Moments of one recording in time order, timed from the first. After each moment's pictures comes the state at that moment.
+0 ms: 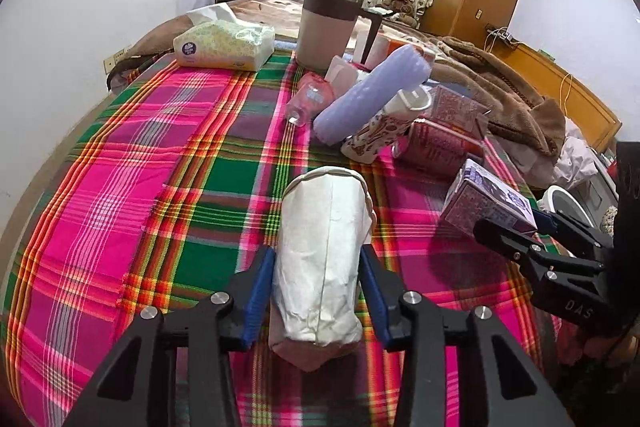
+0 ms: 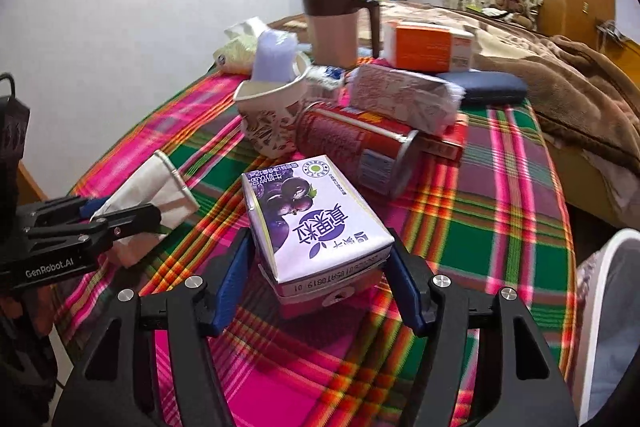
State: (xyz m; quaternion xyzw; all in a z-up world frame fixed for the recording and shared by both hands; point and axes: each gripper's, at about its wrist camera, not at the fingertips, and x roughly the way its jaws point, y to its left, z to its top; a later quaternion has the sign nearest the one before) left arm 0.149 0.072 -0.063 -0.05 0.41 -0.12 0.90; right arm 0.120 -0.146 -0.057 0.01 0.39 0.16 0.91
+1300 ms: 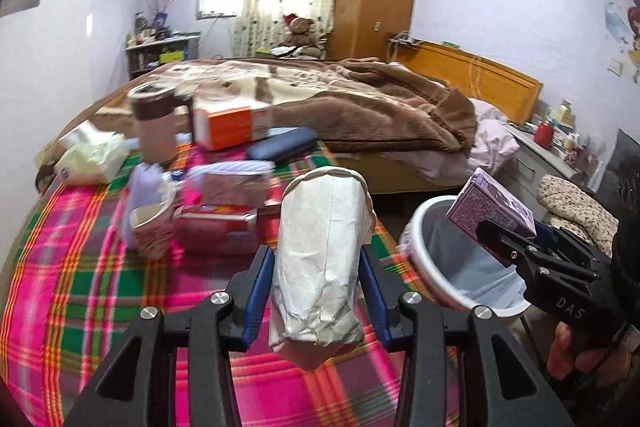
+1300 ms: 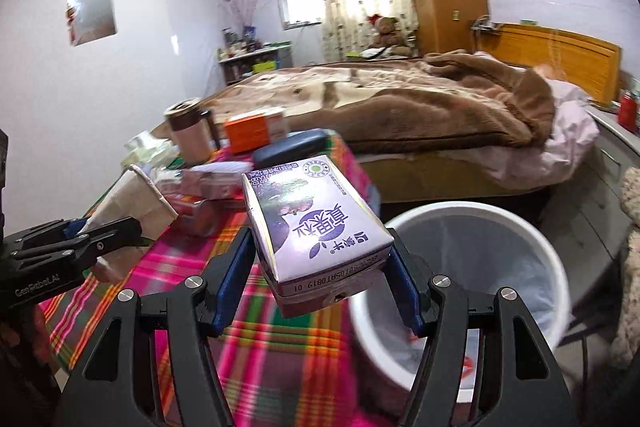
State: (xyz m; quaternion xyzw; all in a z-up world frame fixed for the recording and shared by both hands) left arm 0.105 -0.110 0.018 0.02 0.32 -0.26 0.91; right arm 0.040 -0.295 -0.002 0.08 0.28 -0.03 0.96
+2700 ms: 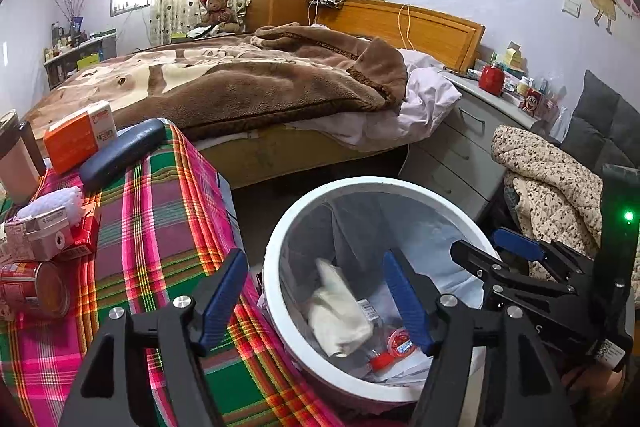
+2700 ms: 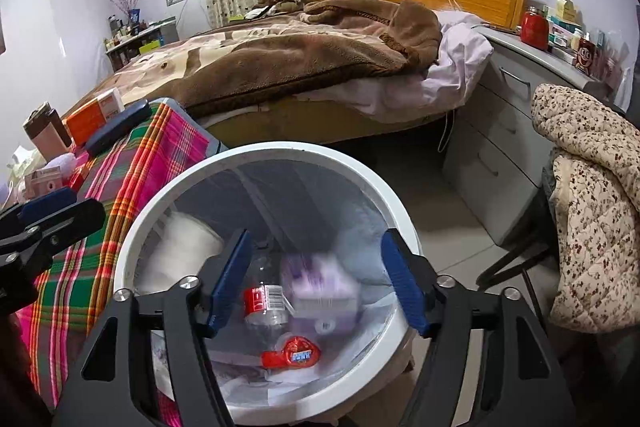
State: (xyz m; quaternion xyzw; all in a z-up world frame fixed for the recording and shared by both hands) left arm 0.129 -0.288 -0.027 0.08 0.35 -0.36 0.86; right arm 0.029 -0.417 -0.051 0.13 0.35 -0.20 0.91
